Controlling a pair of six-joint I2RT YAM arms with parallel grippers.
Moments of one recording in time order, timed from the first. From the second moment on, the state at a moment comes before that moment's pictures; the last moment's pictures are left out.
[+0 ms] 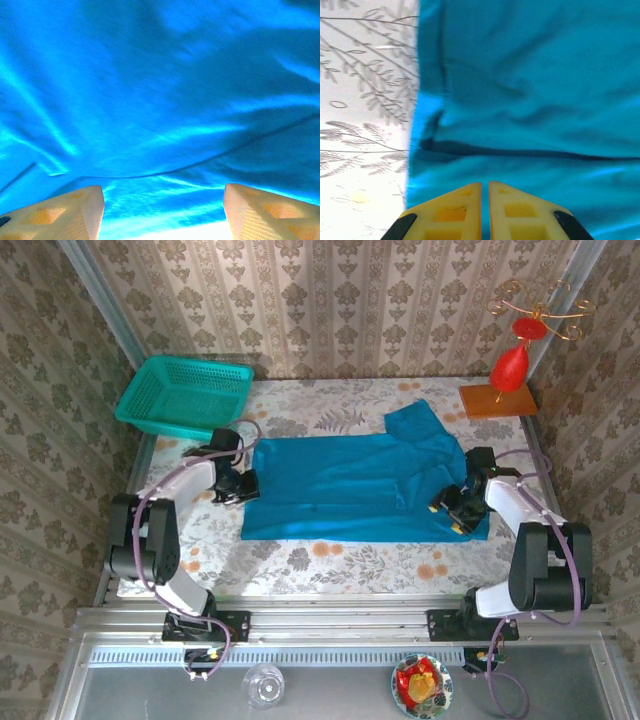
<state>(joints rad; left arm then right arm) -0.28 1.56 1.01 -0.70 0.24 -0.38 -0.09 1.43 0.87 -0.78 -0.26 0.63</state>
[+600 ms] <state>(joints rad) -0.27 1.47 0.68 -0.53 0.34 -0.51 -0.21 1.70 0.93 -0.61 -0.35 0.64</state>
